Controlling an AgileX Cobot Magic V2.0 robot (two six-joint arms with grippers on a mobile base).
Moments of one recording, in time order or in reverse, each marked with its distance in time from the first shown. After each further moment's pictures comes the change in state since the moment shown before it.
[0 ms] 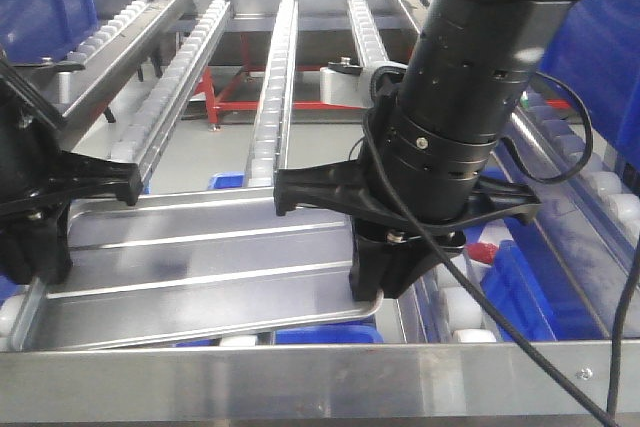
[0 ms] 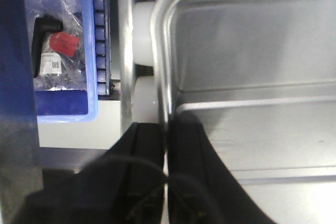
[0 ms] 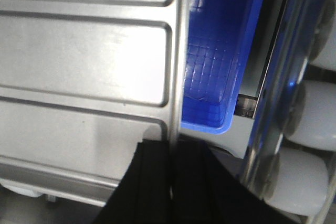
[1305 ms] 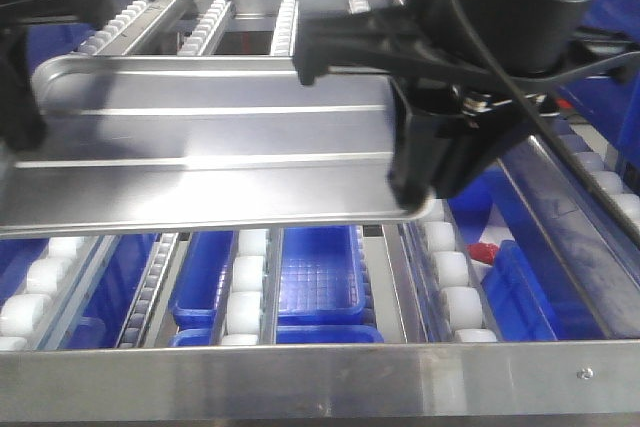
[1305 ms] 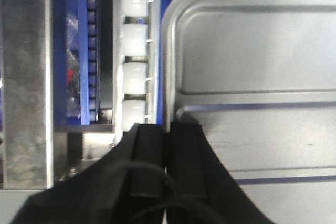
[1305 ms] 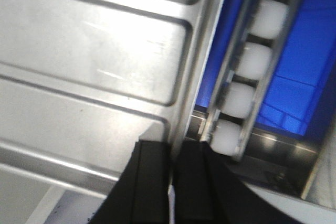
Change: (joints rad) left arm -0.162 -0.321 -0.083 0.101 0.240 -0.141; right arm 0.132 -0.318 0.000 -0.257 0.286 0.208
